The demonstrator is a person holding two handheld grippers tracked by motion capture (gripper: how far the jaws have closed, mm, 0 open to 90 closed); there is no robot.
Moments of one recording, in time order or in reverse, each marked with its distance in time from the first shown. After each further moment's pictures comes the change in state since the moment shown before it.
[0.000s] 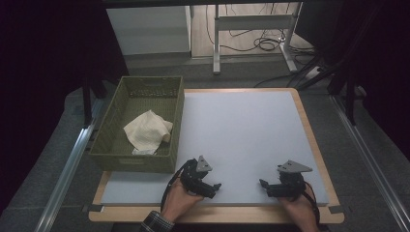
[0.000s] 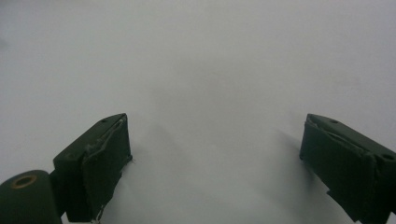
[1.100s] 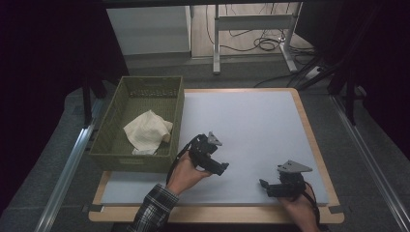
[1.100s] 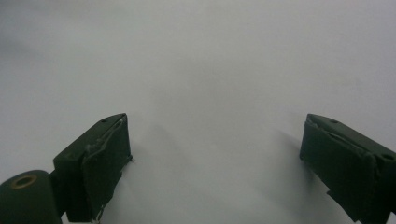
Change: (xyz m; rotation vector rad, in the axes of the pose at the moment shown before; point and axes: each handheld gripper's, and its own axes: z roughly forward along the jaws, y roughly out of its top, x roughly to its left) left arm 0.028 0.076 -0.011 0.041 -0.003 0.001; right arm 0.000 0.000 0.000 0.000 0.002 0.002
